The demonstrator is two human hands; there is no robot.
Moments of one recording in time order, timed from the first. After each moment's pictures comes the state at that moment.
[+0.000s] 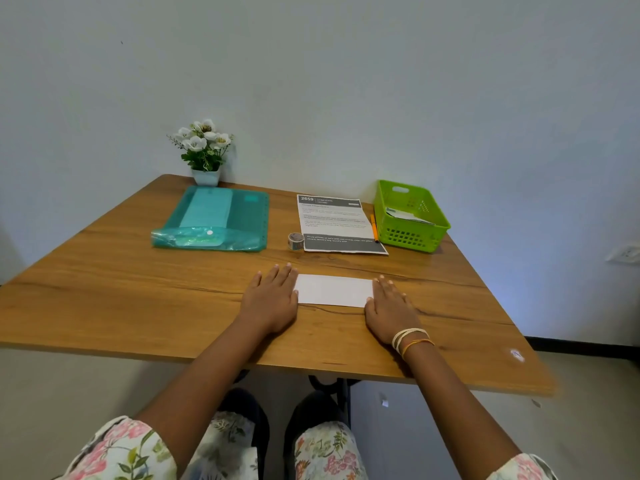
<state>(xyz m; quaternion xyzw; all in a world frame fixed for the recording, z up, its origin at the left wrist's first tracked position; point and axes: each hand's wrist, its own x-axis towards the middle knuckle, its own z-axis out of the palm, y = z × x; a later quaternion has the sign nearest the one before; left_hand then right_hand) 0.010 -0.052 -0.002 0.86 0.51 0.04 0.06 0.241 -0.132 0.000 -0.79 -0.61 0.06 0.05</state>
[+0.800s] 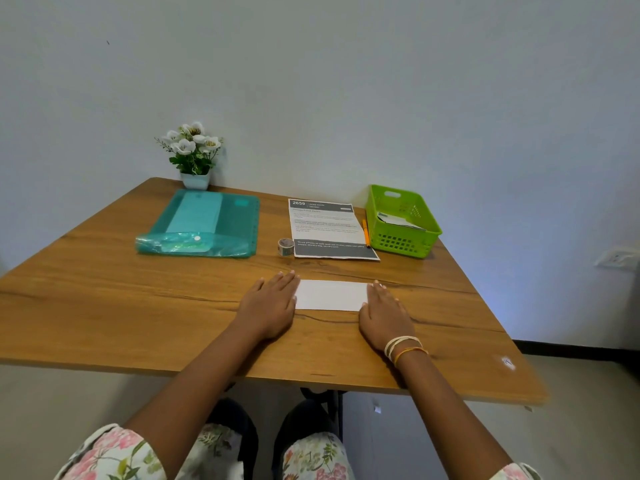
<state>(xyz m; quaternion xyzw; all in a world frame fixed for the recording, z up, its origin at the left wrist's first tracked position) 0.023 -0.046 -0.004 0.88 0.47 0.06 0.07 0.248 -0.127 -0.004 -0.79 -0.60 0.04 0.08</state>
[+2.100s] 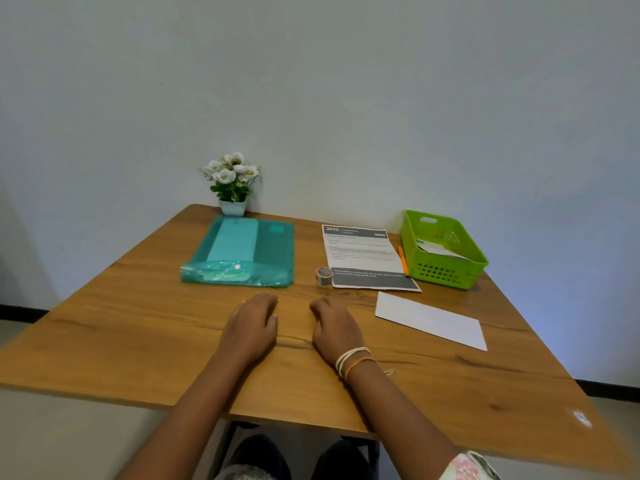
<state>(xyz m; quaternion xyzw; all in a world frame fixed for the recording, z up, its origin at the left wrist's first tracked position) -0.066 -0.023 0.002 0.77 0.55 0.29 0.13 0.112 -0.045 -0.008 -0.65 -0.71 0.01 0.28</state>
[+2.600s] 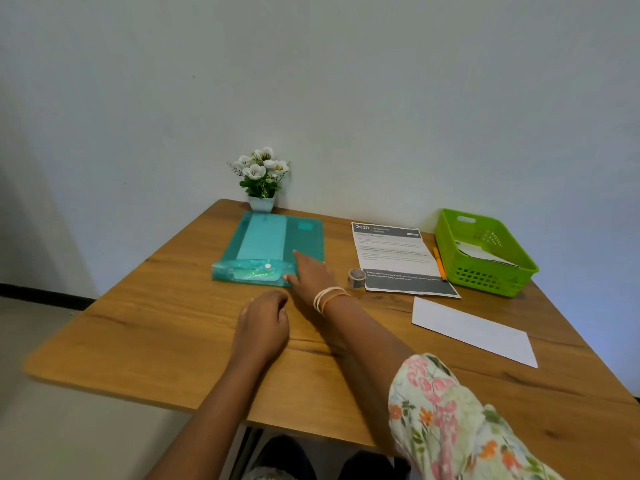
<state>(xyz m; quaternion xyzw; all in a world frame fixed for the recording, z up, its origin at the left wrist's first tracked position) -0.090 -0.010 0.001 0.72 0.58 0.36 0.10 0.033 0.071 0.031 -0.65 -0.74 0.08 0.17</state>
